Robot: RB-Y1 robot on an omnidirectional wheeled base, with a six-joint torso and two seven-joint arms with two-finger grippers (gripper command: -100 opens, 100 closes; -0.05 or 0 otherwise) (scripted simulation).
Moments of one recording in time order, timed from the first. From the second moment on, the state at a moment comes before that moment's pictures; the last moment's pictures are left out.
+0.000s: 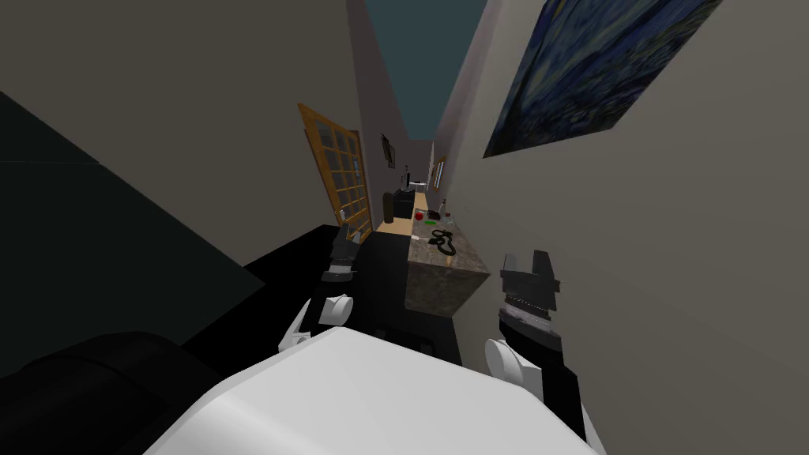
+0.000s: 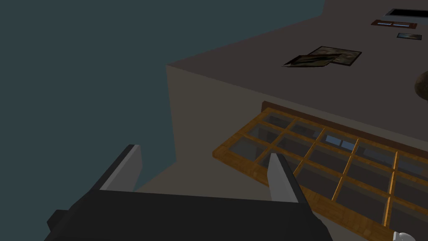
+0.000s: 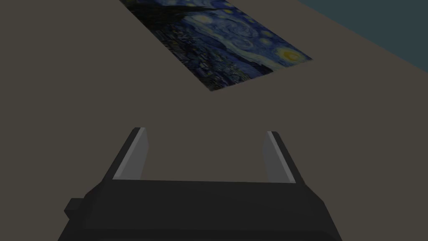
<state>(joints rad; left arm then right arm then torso) 0.48 0.02 -0.01 -2.23 0.06 -0.42 0.00 0.51 -0.02 -0.02 -2.29 -0.09 -0.48 0.12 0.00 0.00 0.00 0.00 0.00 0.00</state>
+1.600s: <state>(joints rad) 0.48 0.02 -0.01 -2.23 0.06 -0.42 0.00 0.09 -0.16 -0.15 -2.08 -0.04 -0.15 -0.15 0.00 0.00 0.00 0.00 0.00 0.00</state>
